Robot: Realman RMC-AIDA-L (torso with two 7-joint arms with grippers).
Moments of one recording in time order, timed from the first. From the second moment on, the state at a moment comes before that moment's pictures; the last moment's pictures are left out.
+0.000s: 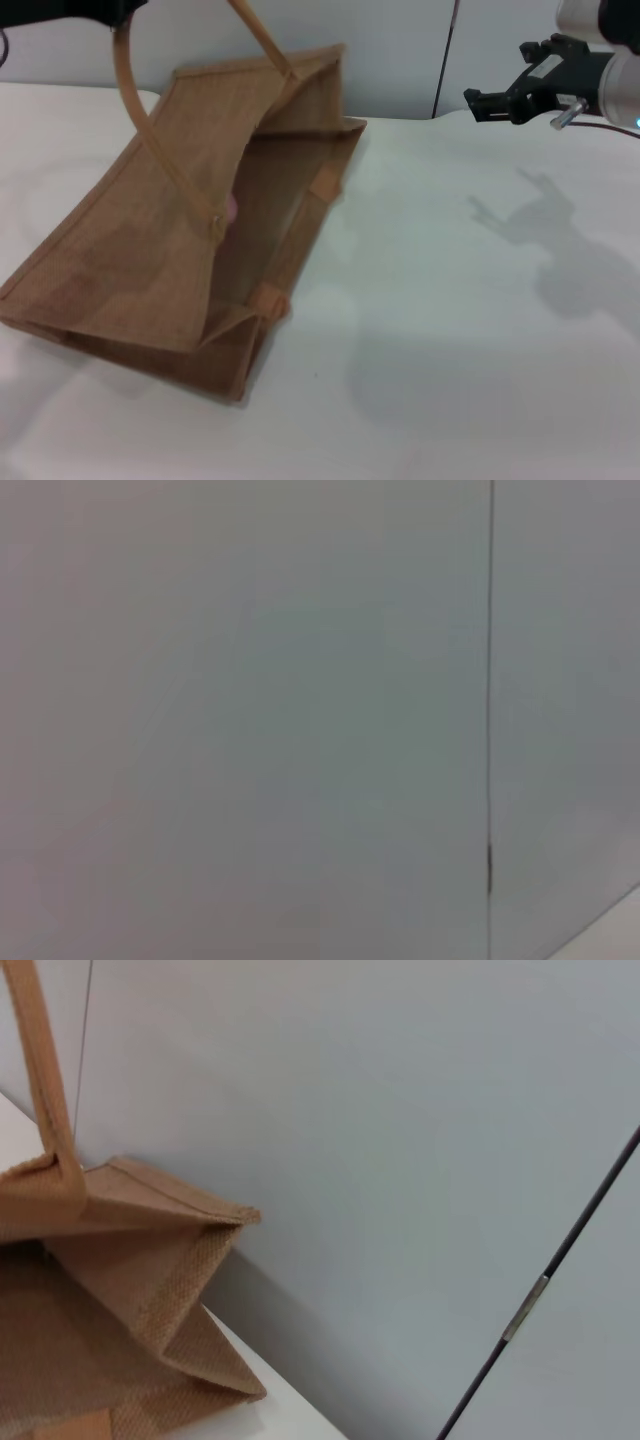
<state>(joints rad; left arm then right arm) -0.47 -2.04 0.86 1.42 -1.16 -1.21 1.15 0.59 2.02 -1.51 -1.20 0.72 0.71 -0.78</state>
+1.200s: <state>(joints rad) -0.42 -2.05 0.85 0.43 -2.31 -1.07 2.42 0.46 2.02 -1.88 -0.94 0.80 -0.32 -0.65</state>
